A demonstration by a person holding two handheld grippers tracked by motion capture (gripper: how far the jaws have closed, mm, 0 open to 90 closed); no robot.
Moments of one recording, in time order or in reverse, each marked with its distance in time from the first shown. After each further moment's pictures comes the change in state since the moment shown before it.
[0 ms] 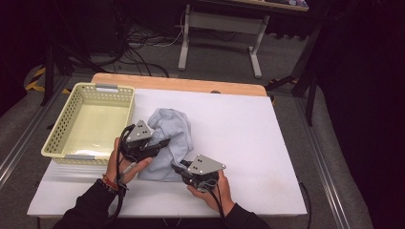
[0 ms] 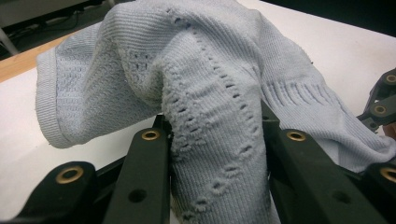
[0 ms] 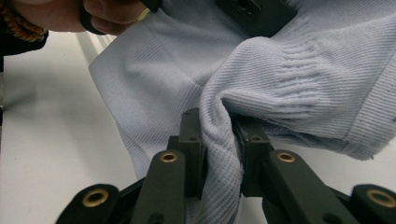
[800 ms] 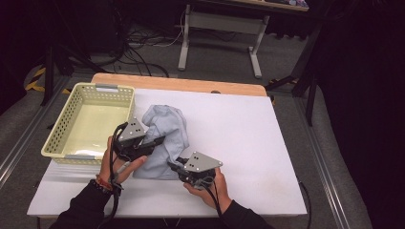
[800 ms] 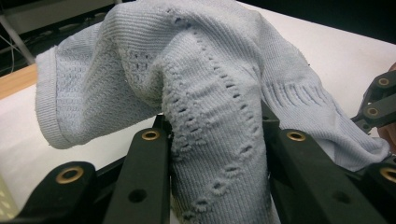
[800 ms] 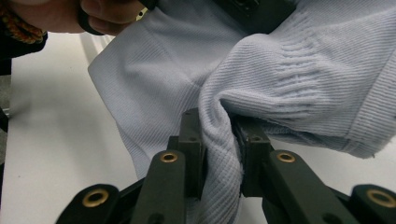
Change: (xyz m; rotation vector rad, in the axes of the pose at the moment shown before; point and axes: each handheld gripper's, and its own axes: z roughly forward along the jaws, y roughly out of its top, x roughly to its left) left arm 0.004 0.006 -0.018 -0.028 0.034 -0.006; right arm 0.000 0.013 0.005 -0.025 0.014 -0.017
